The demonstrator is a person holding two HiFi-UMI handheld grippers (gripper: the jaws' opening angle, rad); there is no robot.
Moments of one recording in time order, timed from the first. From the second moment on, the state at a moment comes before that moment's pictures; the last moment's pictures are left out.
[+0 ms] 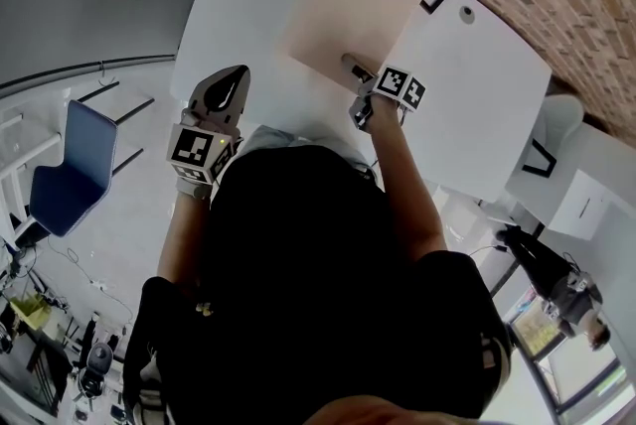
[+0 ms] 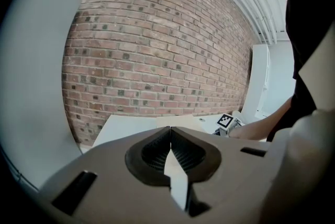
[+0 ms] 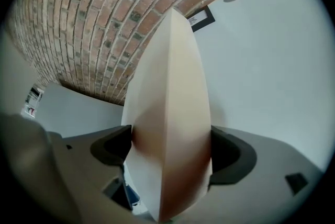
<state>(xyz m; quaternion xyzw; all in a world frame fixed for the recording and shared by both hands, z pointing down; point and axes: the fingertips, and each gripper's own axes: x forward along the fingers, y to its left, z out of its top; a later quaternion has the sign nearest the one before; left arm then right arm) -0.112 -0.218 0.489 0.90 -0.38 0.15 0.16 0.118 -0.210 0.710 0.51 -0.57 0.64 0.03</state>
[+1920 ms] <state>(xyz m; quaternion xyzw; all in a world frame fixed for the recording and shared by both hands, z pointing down) -0.042 -0.105 0.368 0.92 -0.39 0.03 0.06 0.097 -0.095 0.386 0.46 -0.88 0.04 0.06</state>
